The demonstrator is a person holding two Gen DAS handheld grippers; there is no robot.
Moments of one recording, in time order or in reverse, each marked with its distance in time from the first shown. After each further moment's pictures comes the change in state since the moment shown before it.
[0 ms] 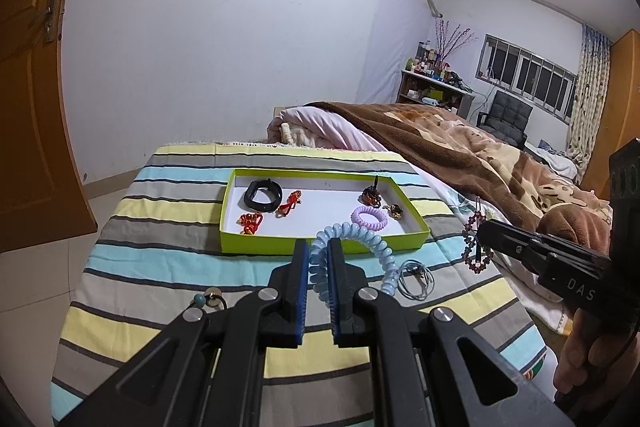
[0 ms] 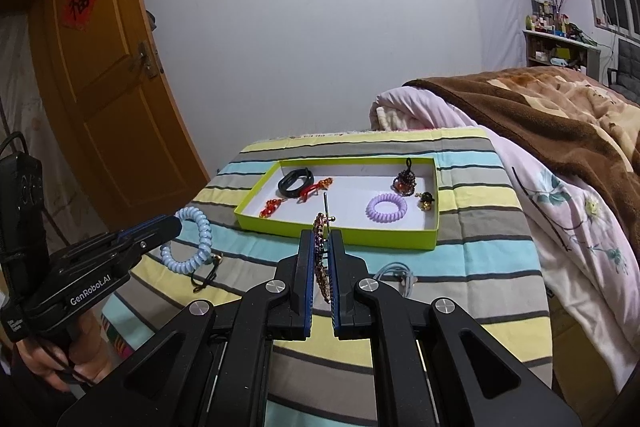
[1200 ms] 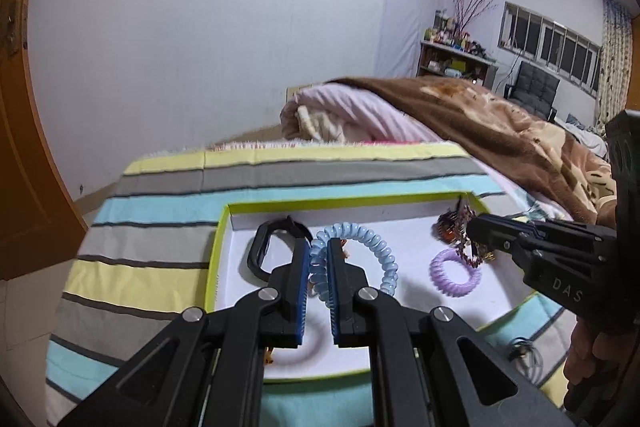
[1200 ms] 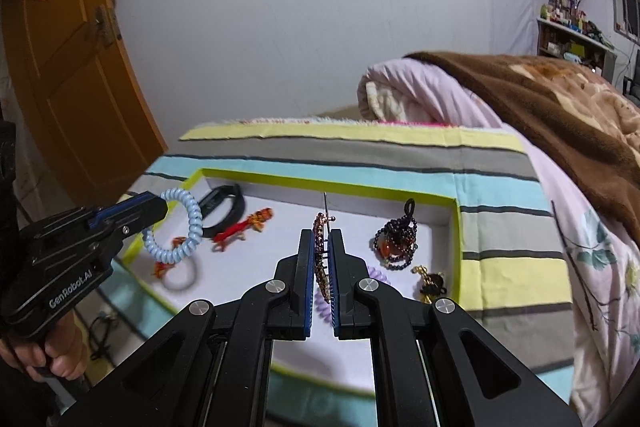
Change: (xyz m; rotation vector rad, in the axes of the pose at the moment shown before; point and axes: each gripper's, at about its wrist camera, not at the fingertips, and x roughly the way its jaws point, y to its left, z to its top) left arm 0.153 0.025 0.044 0.061 0.099 0.066; right arm 0.172 -0.048 0.054 -0.046 0.138 -0.047
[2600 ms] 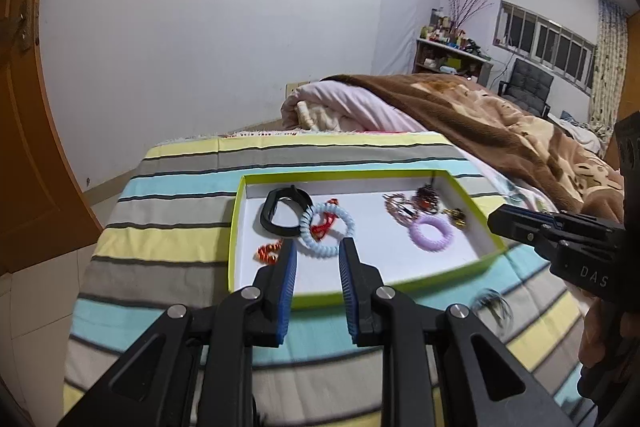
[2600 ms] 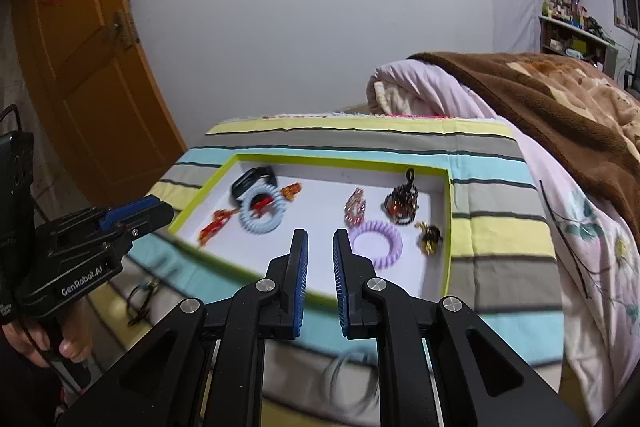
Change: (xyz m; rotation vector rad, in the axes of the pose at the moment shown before) left arm -0.068 0.000 -0.022 0.003 -0.001 -0.010; right arm -0.070 0.016 -0.028 0.004 -0.022 0.040
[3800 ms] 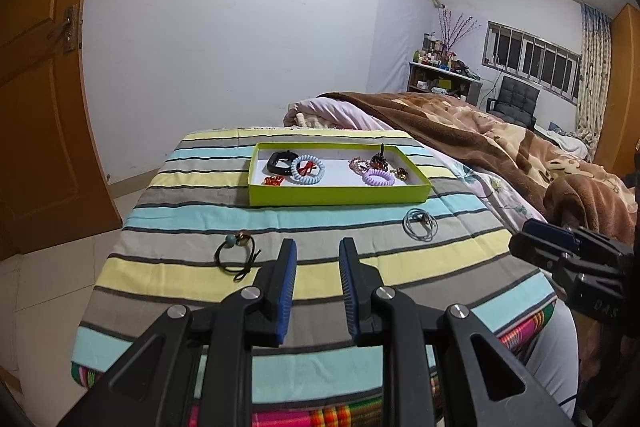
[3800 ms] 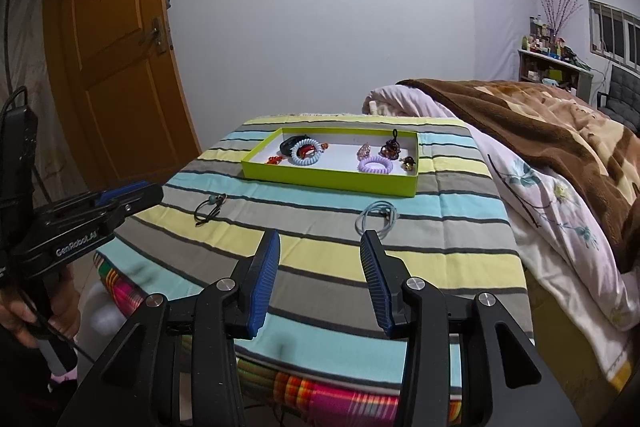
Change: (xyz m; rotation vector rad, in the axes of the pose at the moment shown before) left arm -0.133 -0.024 -0.099 -0.016 -0.101 0.020; right arm -0.145 0.053 -0.124 -0.047 -0.127 -0.058
